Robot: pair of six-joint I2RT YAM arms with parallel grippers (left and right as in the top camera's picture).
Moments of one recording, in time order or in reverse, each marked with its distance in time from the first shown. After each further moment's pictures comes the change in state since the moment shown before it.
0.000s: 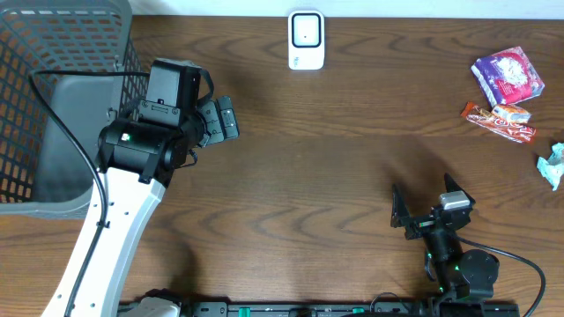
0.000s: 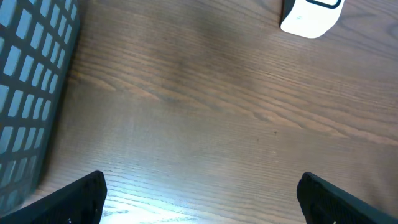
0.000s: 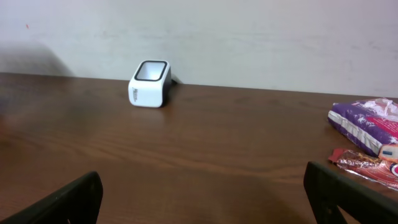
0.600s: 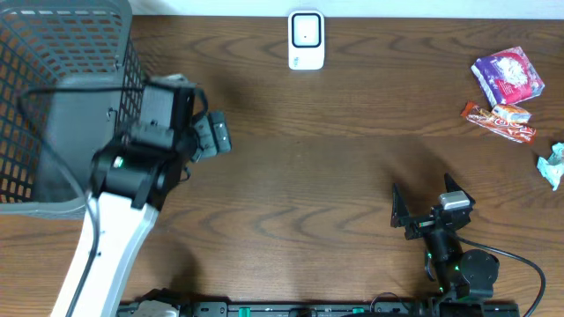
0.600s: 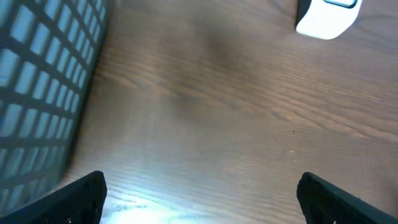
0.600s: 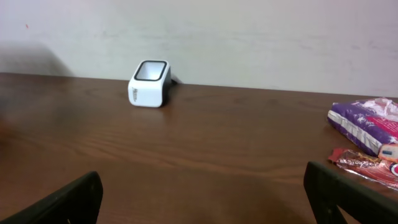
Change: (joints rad) left arm 0.000 -0.127 -0.117 0.029 -0.062 0.021; right arm 0.000 0.000 0.000 -0.001 0.001 0.000
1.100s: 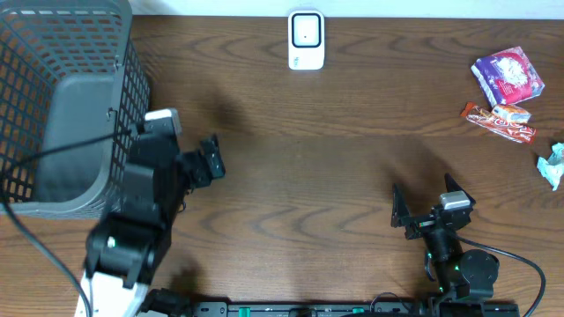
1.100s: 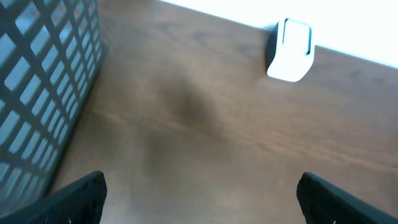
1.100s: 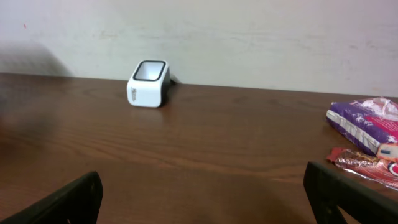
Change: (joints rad) left arm 0.000 -0.366 -0.430 0.391 -0.009 0.029; right arm 0.000 0.000 0.000 -0.001 0.003 0.000
